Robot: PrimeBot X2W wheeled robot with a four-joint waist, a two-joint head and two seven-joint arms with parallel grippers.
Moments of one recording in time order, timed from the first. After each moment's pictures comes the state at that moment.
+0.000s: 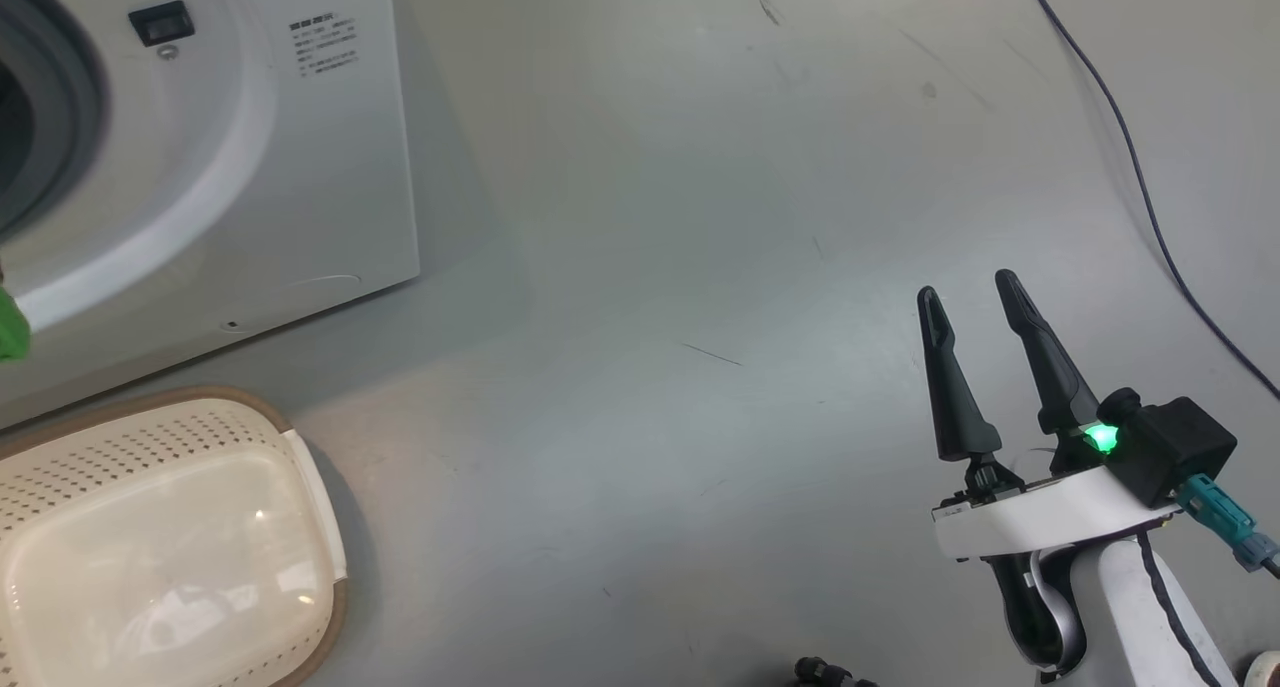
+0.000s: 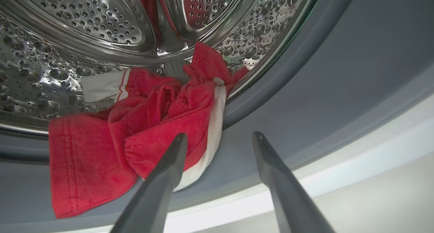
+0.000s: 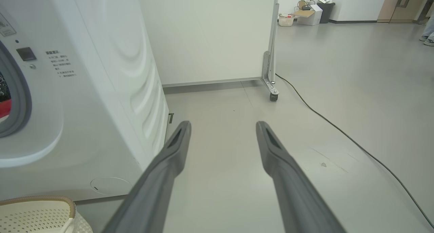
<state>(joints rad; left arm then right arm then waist) -0.60 0.36 0.05 0.44 -0.38 -0.03 0.21 -0.10 -0.05 0.15 0.01 0.32 0.12 -0.25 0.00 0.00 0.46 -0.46</state>
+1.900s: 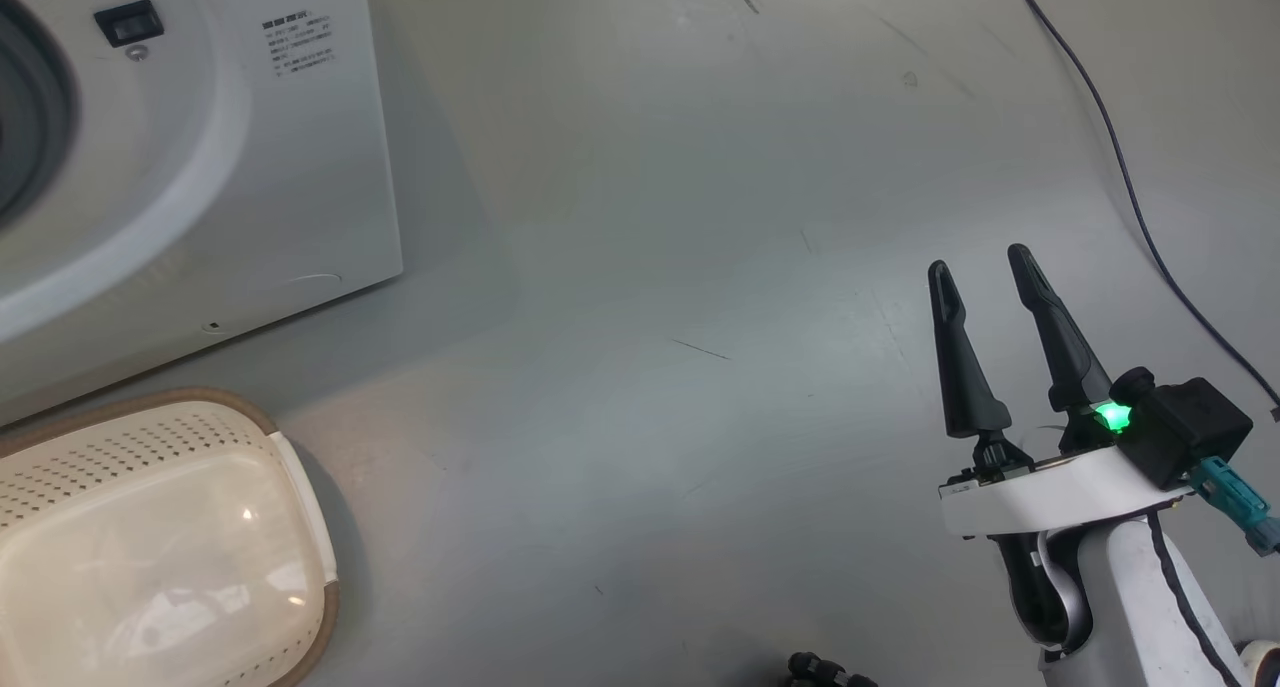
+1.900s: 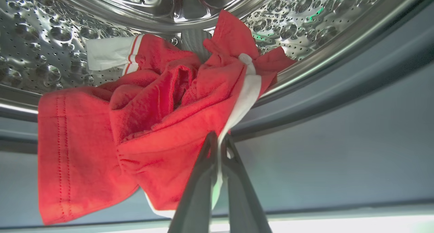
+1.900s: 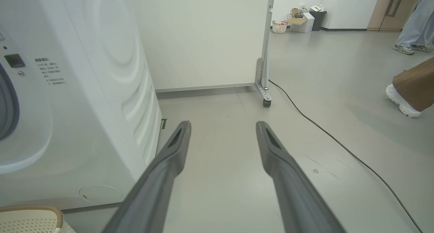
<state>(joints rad) -0.83 0.38 0.06 0.78 -0.36 0.00 0.24 -0.13 -0.04 0.14 0.01 0.31 0.12 -0.25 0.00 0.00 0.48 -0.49</state>
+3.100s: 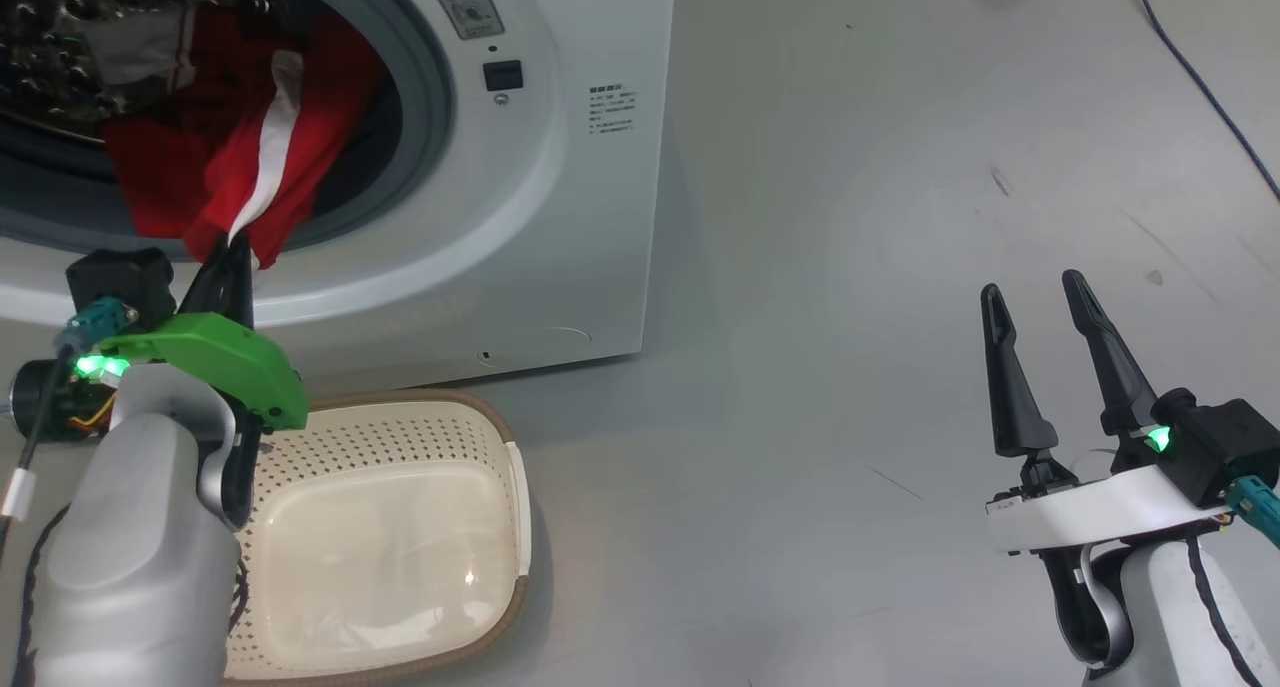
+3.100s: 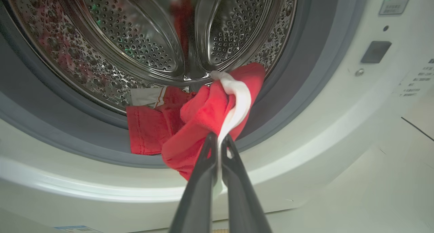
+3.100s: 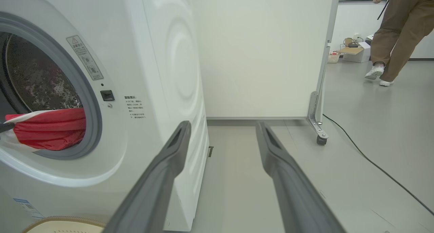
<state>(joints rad) -0.64 0.13 -0.12 0.77 -0.38 -0.12 -0.13 -0.09 -0.08 0.08 0.02 0.29 0.12 -0.25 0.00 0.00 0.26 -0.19</state>
